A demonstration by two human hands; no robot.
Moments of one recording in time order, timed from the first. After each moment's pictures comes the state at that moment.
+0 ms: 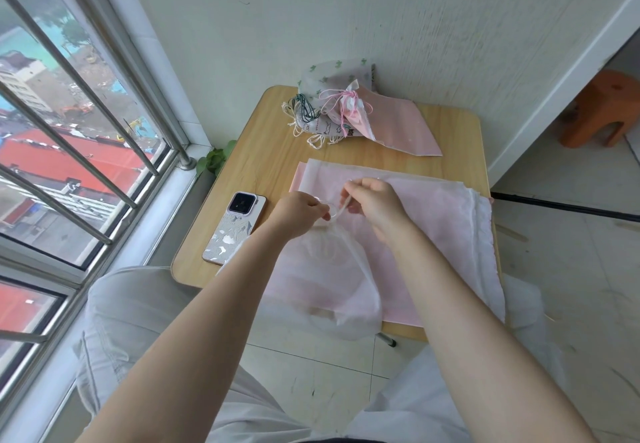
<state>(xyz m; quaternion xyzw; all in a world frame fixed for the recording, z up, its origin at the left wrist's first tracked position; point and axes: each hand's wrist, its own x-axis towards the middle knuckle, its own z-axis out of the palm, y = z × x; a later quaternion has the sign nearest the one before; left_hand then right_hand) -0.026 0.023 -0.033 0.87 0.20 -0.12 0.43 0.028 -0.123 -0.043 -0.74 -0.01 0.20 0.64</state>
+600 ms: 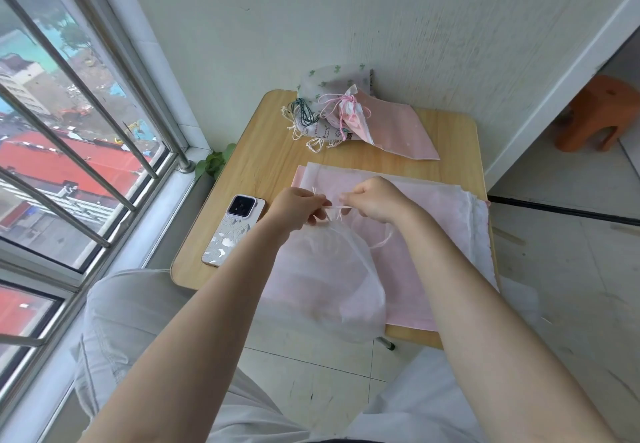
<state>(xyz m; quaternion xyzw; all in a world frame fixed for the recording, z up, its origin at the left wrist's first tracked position) -0.023 0.027 -0.027 0.79 0.23 -0.10 0.56 0.045 -0.134 -0.015 -0.89 -0.12 0.26 0.35</state>
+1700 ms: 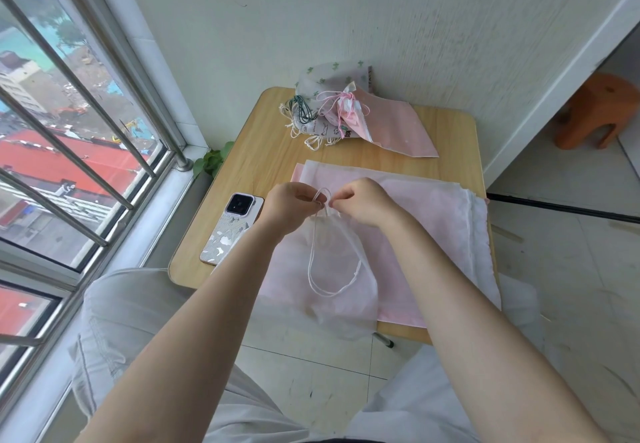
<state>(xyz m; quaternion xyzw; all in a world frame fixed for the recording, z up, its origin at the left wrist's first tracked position) -0.023 0.035 -0.039 0.84 0.20 -0.02 0.51 0.041 -0.120 -0.032 -0.88 -0.14 0.25 0.39</state>
